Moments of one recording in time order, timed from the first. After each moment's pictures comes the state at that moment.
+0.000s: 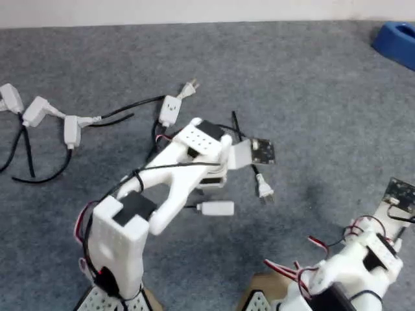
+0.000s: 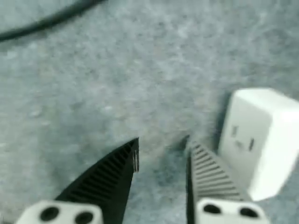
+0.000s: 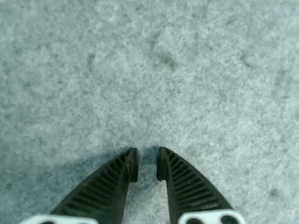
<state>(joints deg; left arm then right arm) 28.4 25.4 2.7 69.4 -47.3 50.0 -28.4 72.9 23.3 26.4</state>
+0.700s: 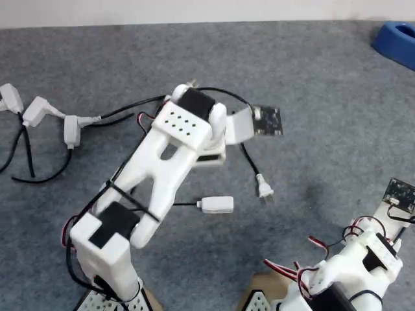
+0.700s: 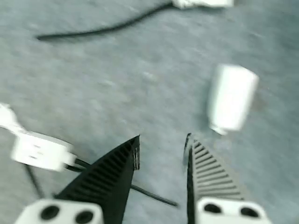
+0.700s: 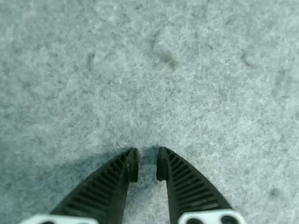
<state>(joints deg) 25.9 12.8 -15.1 91.6 -47.4 50.0 -28.4 72.9 23.3 26.4</state>
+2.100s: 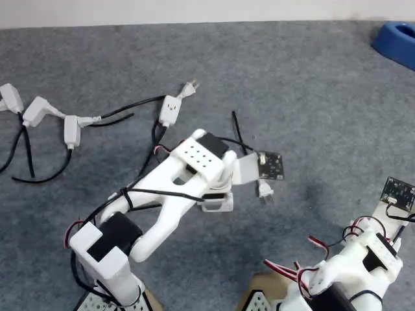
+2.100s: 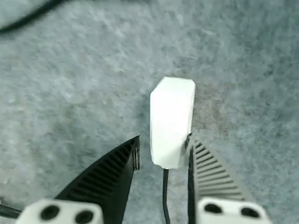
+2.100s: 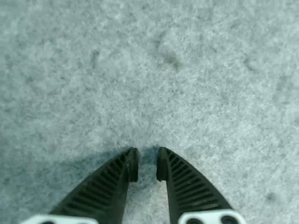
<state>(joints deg) 32.6 8.6 13.8 72.5 -42.4 50.0 -28.4 72.9 23.3 29.1</state>
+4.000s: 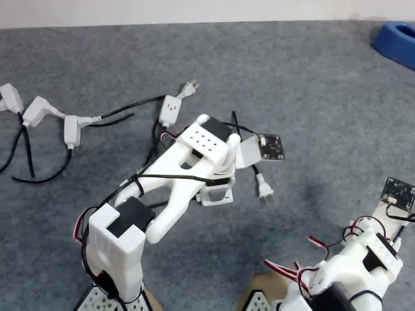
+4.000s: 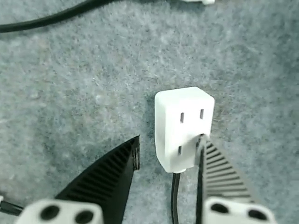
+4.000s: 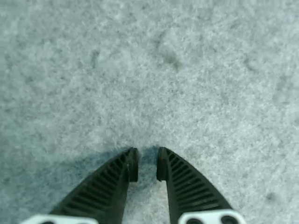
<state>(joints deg) 30.3 19.6 0.1 77.1 -38.7 50.0 -28.4 72.9 23.3 29.1</state>
